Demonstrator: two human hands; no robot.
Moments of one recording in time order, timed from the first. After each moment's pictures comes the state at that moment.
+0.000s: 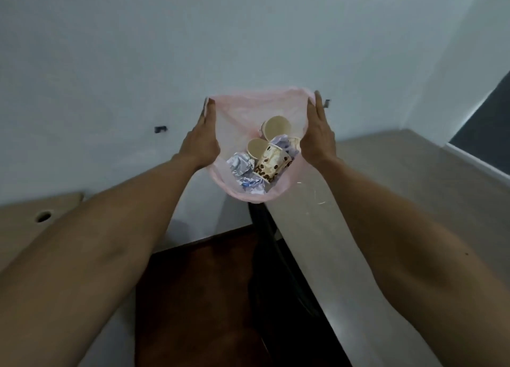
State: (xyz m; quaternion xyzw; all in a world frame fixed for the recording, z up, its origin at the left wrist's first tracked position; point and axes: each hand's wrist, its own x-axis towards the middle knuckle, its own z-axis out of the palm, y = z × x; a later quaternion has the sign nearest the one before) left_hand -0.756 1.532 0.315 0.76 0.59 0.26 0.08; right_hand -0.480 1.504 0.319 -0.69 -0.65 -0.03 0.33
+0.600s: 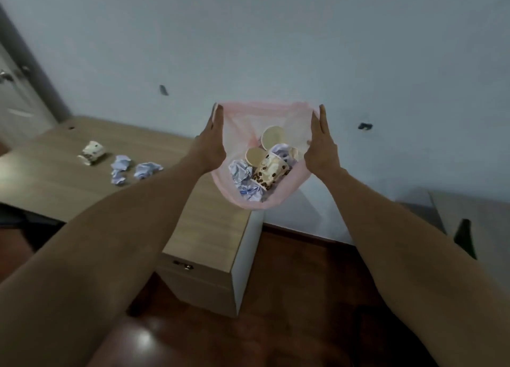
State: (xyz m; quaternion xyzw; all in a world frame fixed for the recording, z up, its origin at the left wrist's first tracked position) left_hand -1.254 1.369 0.275 0.57 0.79 0.24 0.02; right_hand -1.000 1.508 0.253 -0.43 -0.84 0.12 0.31
